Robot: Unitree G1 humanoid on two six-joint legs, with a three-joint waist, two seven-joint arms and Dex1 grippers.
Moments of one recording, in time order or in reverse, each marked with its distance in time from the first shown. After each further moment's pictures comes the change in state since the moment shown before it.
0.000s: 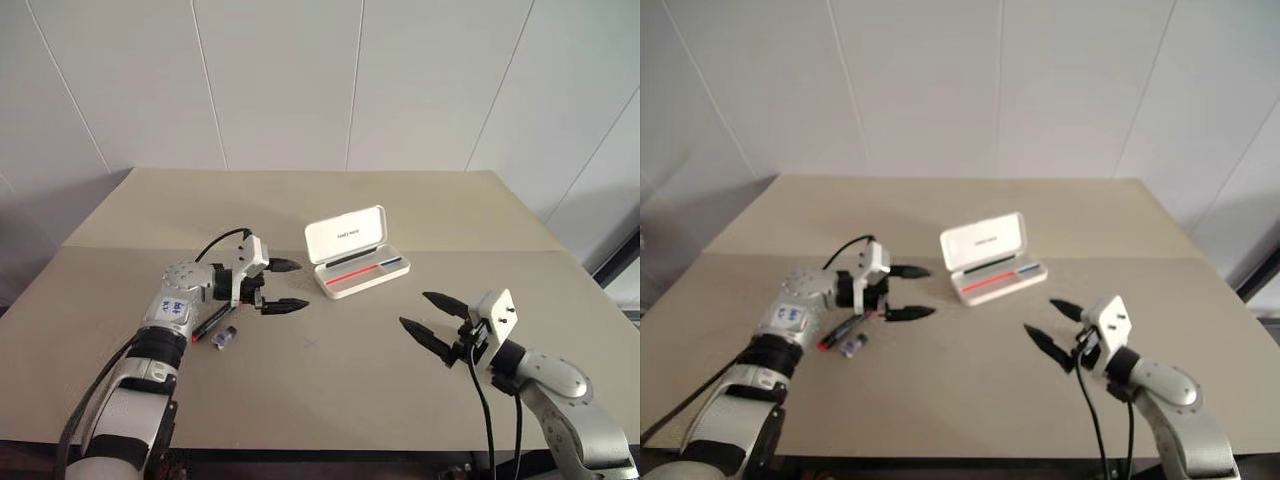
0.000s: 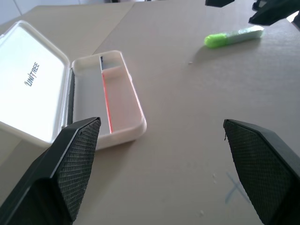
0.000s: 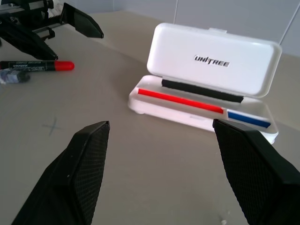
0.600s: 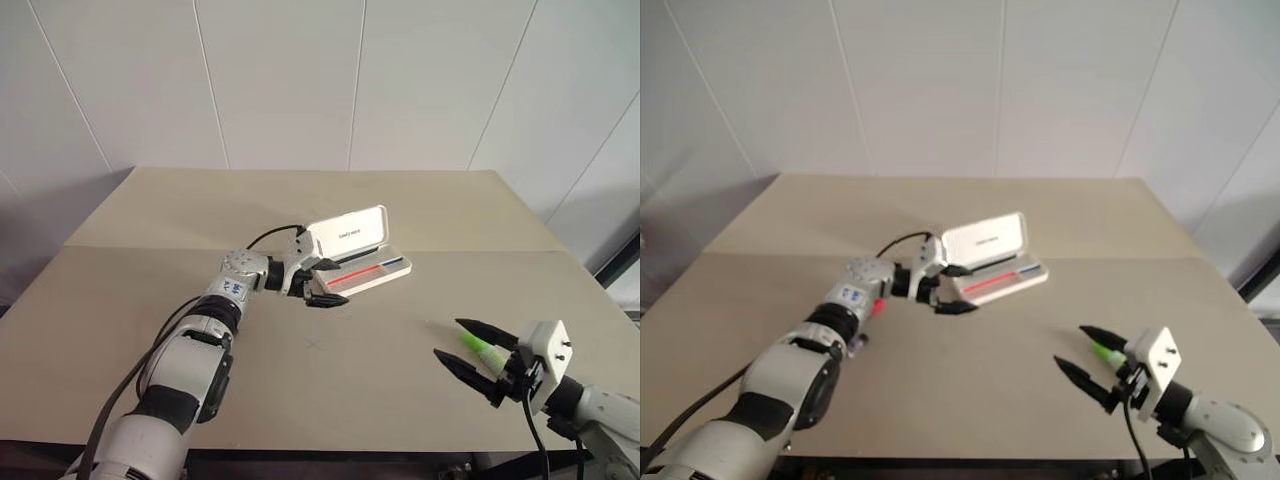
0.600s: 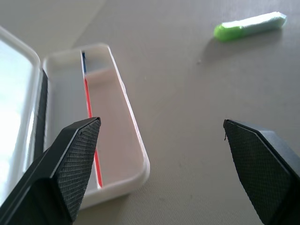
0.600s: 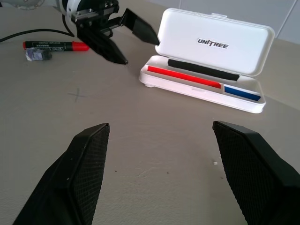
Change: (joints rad) left arm -0.252 -0.203 -0.051 0.454 0.201 -0.141 0.113; right arm 0.265 -0.102 -0.168 -0.139 0.105 -0.015 0.092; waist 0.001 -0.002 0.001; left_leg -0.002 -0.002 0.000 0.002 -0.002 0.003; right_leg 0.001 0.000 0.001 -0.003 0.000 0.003
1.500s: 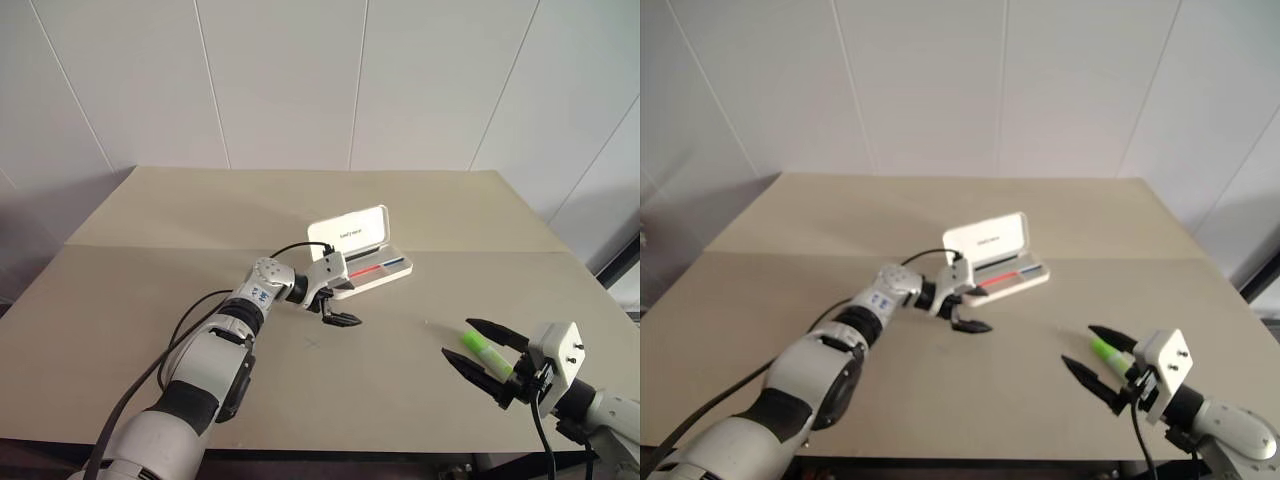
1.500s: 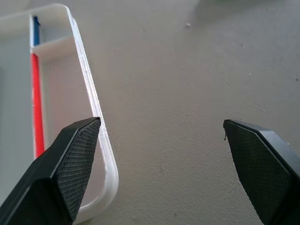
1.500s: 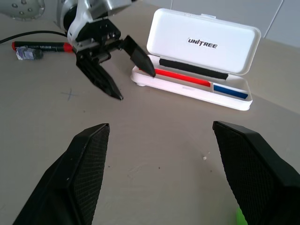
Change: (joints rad) left arm -0.047 -0.095 -0.032 0.094 0.169 0.005 0.084; right arm 0.025 -0.002 -0.035 -0.015 0.006 -0.007 -0.007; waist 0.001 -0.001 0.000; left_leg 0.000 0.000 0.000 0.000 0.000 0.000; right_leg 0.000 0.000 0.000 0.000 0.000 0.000
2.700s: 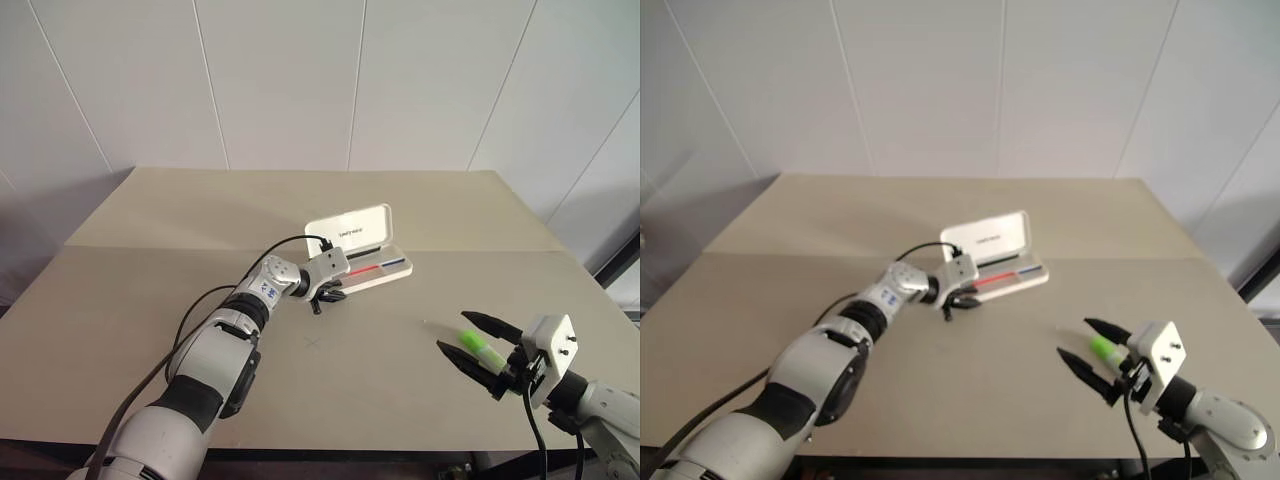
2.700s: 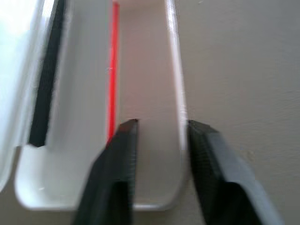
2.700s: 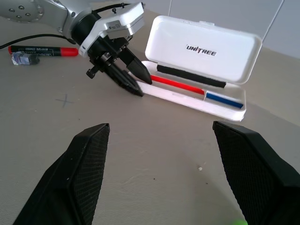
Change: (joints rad) left arm -0.031 -0.014 -0.036 0.018 0.134 0.091 0.303; right arm -0.047 0.001 0.026 0.010 -0.011 0.005 -0.025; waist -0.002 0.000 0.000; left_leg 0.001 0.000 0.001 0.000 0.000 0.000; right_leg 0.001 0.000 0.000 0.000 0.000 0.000
